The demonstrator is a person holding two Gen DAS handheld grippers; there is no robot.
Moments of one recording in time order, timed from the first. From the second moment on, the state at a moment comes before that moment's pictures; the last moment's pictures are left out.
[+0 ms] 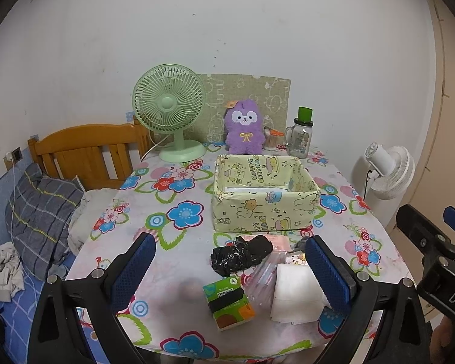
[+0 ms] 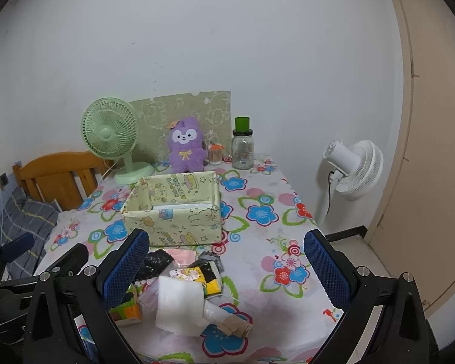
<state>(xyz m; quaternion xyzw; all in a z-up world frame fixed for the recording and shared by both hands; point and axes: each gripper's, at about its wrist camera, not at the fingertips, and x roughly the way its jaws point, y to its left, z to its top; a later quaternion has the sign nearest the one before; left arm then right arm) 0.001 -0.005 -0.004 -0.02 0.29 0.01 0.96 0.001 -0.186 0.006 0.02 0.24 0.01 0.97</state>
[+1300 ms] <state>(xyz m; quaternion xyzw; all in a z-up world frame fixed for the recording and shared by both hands) 0.029 -0.006 -0.031 -0.02 0.30 0.01 0.95 0.031 -0.177 -0.014 0.03 0.25 0.04 0.97</state>
